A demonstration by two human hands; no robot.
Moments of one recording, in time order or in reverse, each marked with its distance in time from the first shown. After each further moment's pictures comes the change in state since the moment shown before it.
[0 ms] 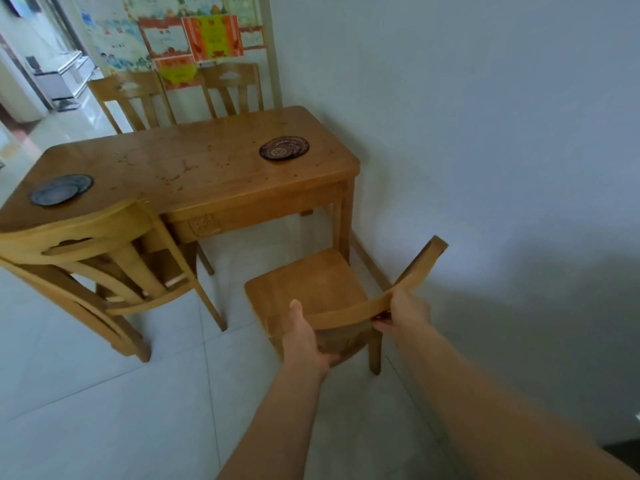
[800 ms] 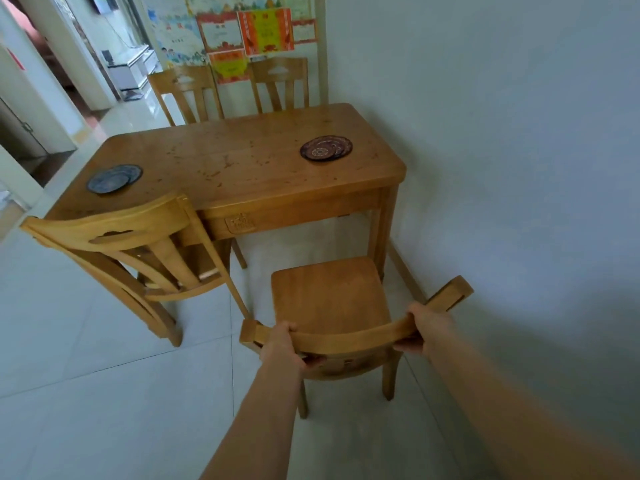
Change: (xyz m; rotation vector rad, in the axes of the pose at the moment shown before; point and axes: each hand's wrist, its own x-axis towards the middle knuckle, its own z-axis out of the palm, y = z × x) left_hand 0.056 0.069 -0.020 0.042 0.267 -0.007; right_hand 0.055 -0.023 0.037 -0.279 -0.174 0.099
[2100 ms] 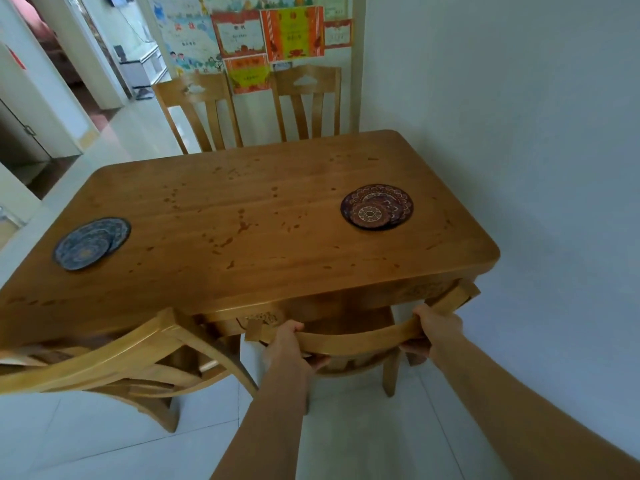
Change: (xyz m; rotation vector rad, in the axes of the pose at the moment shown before) left_hand 0.189 0.319 0.173 -0.164 -0.027 0.022; right_hand 0.188 -0.267 0.265 0.002 -0.008 -0.076
